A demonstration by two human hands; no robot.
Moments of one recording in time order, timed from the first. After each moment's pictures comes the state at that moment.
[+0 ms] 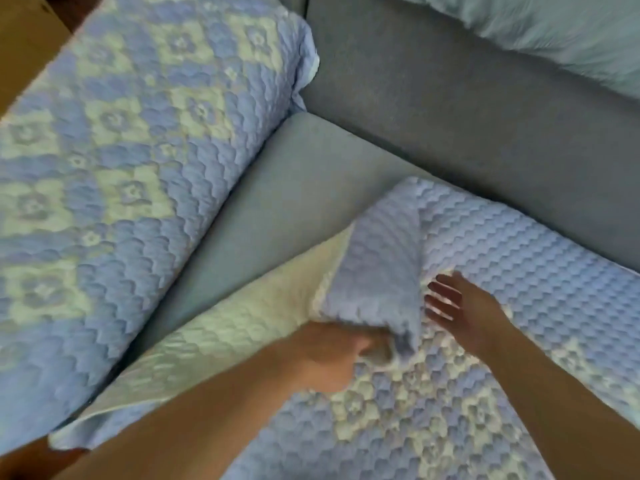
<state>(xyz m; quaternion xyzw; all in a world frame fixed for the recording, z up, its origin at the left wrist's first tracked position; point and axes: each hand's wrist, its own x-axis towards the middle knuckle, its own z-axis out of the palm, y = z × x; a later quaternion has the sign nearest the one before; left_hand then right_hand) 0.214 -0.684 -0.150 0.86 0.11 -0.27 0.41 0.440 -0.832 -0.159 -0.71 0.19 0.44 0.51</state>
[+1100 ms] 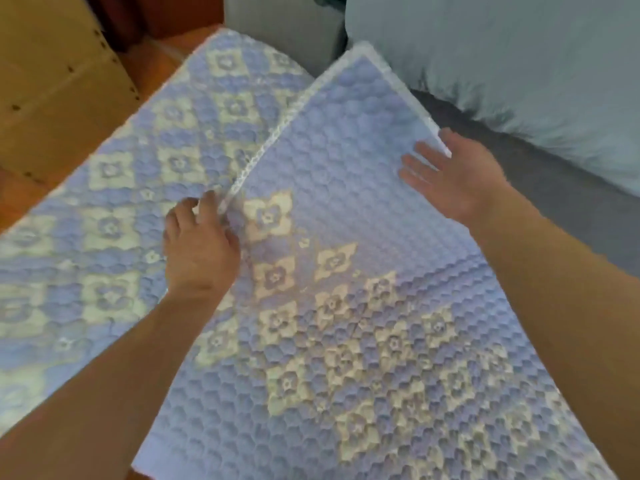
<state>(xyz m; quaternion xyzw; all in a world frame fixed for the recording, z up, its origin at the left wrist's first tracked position) 0.149 -0.517 -0.084 0.81 0.56 0.14 0.12 0.478 -0.615 0.009 -0.60 0.00 0.45 0.66</state>
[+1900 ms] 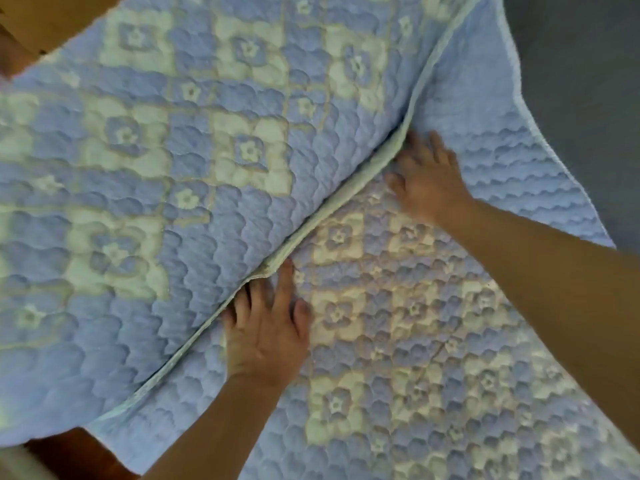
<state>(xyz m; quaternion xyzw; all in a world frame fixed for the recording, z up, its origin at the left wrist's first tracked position) 0.091 -0.608 -0.264 0.78 0.60 -0.08 0.18 0.411 -0.497 -0.256 -0.77 -0.61 0.14 -0.11</state>
